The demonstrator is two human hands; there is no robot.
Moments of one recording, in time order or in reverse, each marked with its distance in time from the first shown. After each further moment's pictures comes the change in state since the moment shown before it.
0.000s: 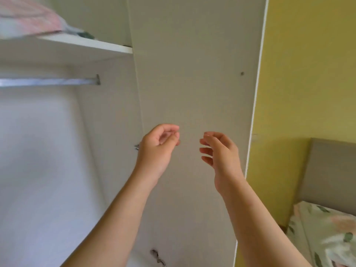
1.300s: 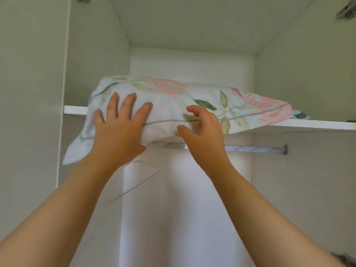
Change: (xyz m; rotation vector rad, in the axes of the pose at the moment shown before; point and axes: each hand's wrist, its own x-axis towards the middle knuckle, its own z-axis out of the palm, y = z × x) left_hand -0.043 0.187 -0.362 2.052 0.778 -0.227; right_hand -0.112 -0.089 0.368 0.095 -0.932 -0.743
